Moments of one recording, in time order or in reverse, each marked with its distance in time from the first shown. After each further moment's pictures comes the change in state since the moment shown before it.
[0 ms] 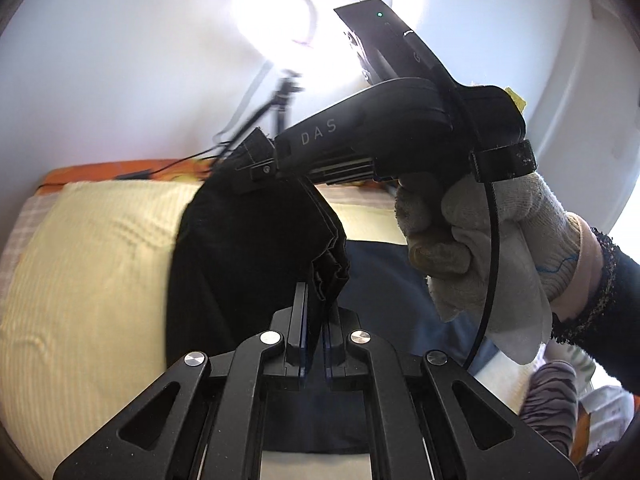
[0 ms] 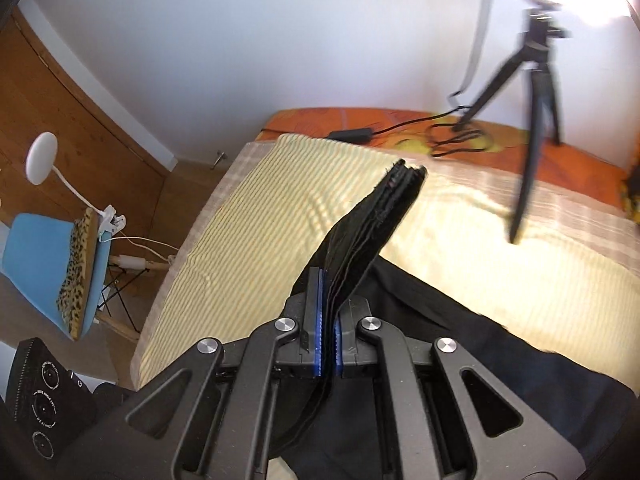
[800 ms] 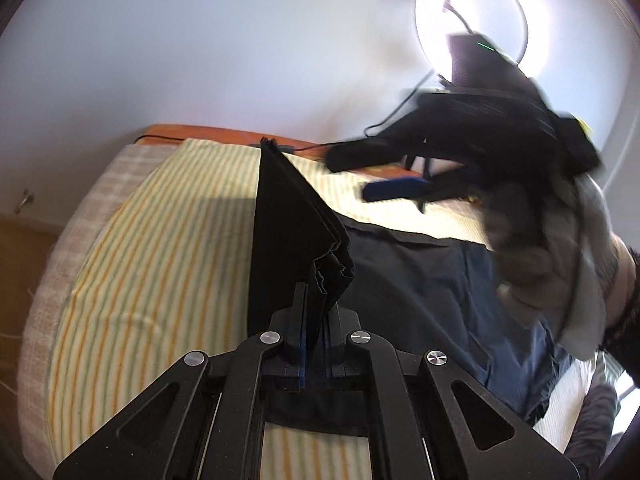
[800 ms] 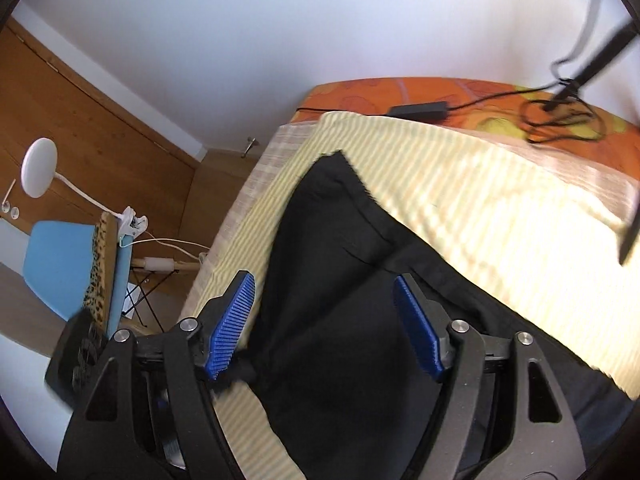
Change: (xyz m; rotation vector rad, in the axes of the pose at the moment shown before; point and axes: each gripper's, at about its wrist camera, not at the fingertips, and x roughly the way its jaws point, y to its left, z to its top) left arm -0.026 0.139 -0.034 -0.159 -0.040 0.213; right arm 0.124 0.055 0.036 0.012 0.116 0.152
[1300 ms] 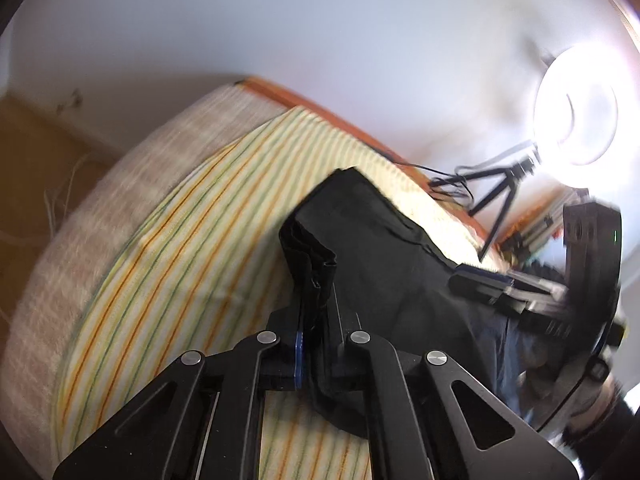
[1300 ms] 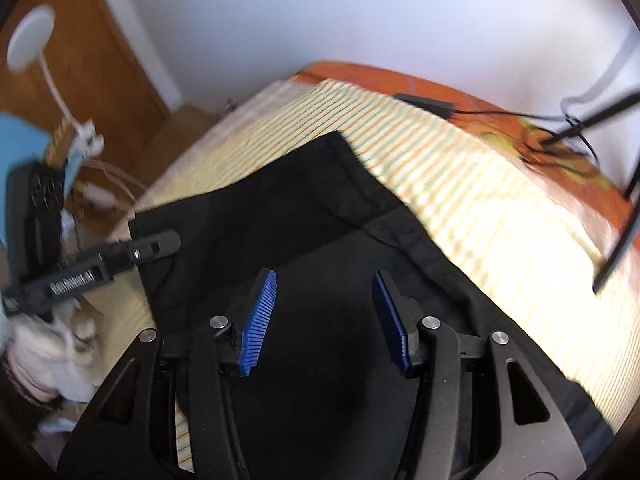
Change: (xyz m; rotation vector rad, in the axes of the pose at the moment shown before) left arm 0.006 0.083 -0.010 -0.322 0.002 0.065; right arm -0.005 -0.002 -0.053 -0.226 -0.056 -0.203
